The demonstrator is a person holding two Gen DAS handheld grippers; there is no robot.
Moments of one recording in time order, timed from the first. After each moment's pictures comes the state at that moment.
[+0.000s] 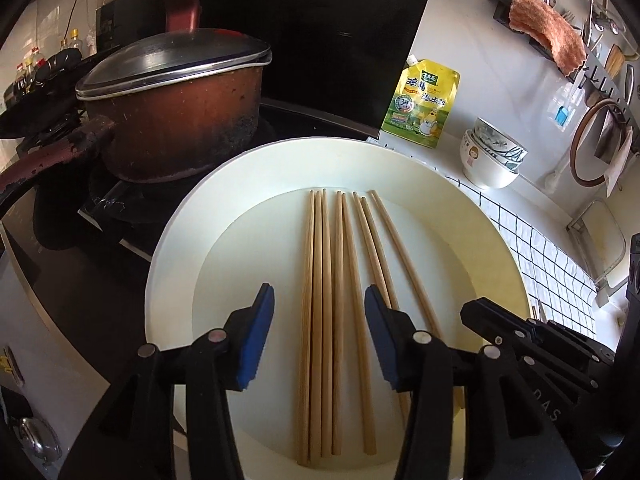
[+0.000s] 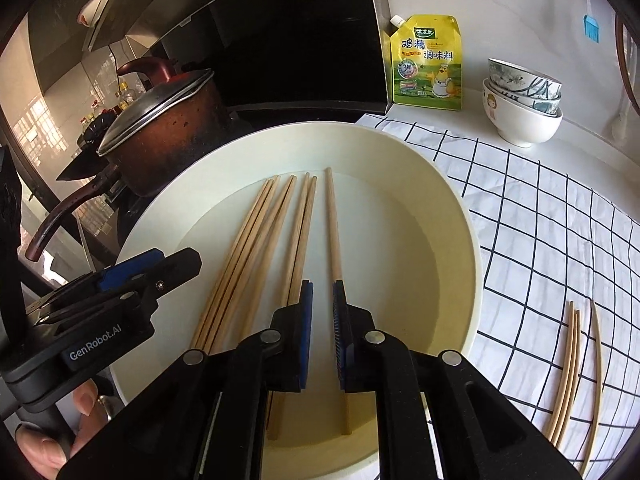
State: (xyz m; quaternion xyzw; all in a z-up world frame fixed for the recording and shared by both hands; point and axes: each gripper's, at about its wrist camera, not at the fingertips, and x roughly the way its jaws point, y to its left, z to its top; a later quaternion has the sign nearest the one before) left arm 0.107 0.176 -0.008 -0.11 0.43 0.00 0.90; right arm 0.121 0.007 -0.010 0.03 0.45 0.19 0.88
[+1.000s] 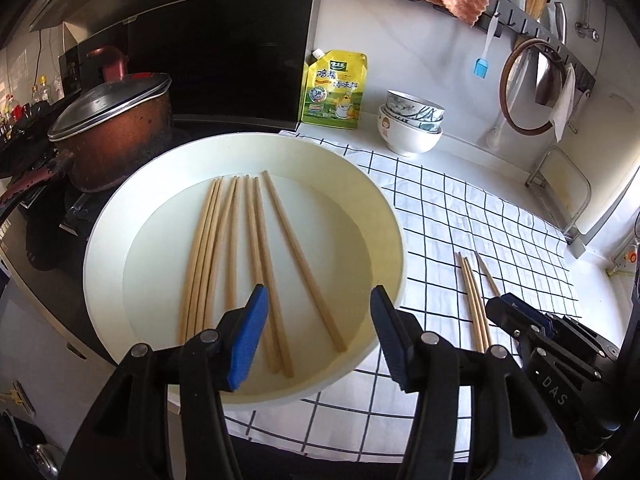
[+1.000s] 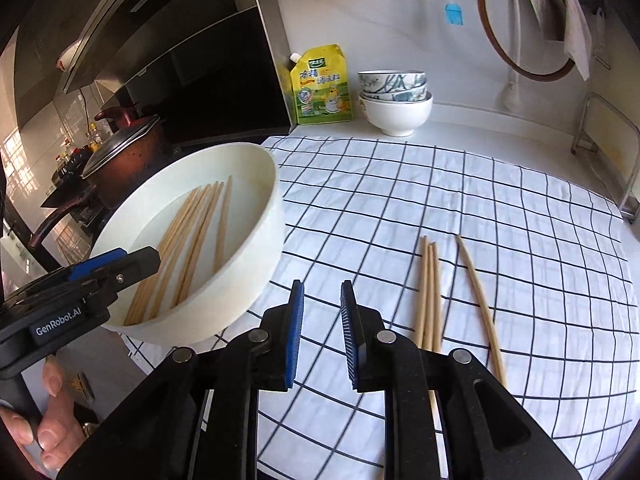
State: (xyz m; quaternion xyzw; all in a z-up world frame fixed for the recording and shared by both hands) left arm 0.051 0.061 0.021 -0.05 0.41 -0.06 0.91; right arm 0.033 -0.132 0.000 0.05 0.40 0.10 0.91
